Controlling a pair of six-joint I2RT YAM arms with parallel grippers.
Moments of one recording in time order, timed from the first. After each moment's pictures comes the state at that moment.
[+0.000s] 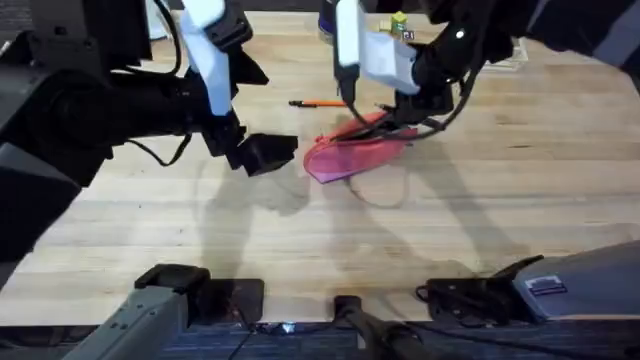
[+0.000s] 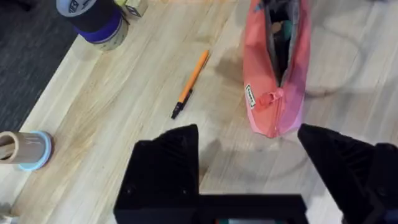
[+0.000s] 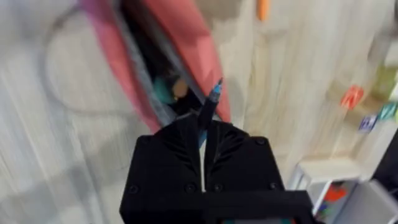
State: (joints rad) left arm -0.09 1.00 0.88 -0.72 0.61 0.86; right arm 0.40 1.65 1.38 -1.05 -0.02 -1.19
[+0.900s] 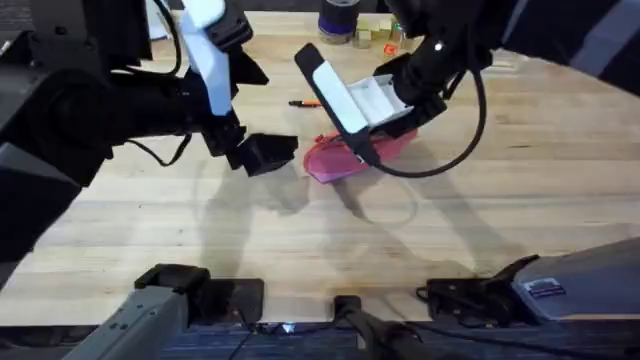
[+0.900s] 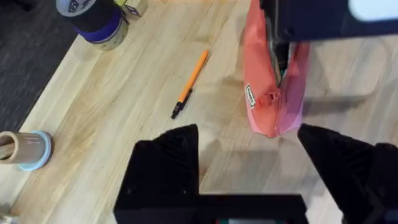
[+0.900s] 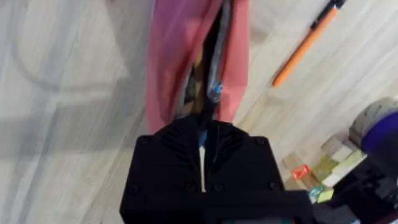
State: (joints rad) left arm -0.09 1.00 0.88 -0.72 0.61 0.86; right arm 0.49 1.66 1.38 -1.08 -0.04 -1.62
